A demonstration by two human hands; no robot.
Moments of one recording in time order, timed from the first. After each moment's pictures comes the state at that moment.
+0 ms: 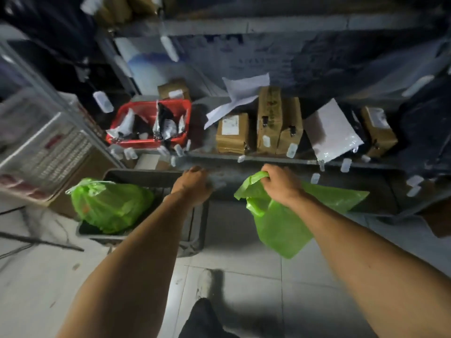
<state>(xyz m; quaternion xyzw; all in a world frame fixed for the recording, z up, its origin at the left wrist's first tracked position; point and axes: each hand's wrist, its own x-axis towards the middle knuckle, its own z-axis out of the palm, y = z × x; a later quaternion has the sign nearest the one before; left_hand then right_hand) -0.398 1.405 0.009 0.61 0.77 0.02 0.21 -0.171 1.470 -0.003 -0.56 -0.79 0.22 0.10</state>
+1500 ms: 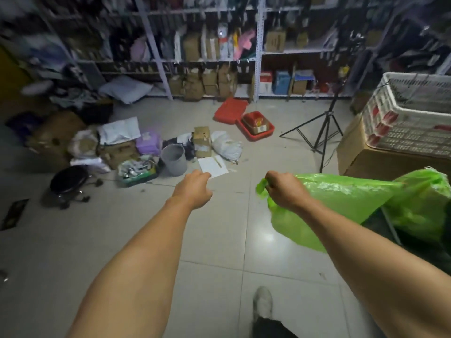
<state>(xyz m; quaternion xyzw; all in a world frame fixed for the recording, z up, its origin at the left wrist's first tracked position) -0.440 0.599 0.029 -0.11 0.98 0.11 0.09 -0.511 0.849 0.020 0.22 -0.96 0.17 -0.05</state>
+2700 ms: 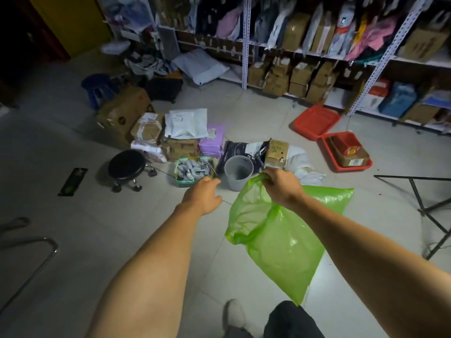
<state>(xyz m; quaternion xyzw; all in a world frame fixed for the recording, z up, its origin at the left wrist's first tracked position) -0.644 0.154 -0.023 -0.26 0.94 0.19 0.12 -0.780 0.343 0.002 0.37 -0.90 0.21 -0.11</state>
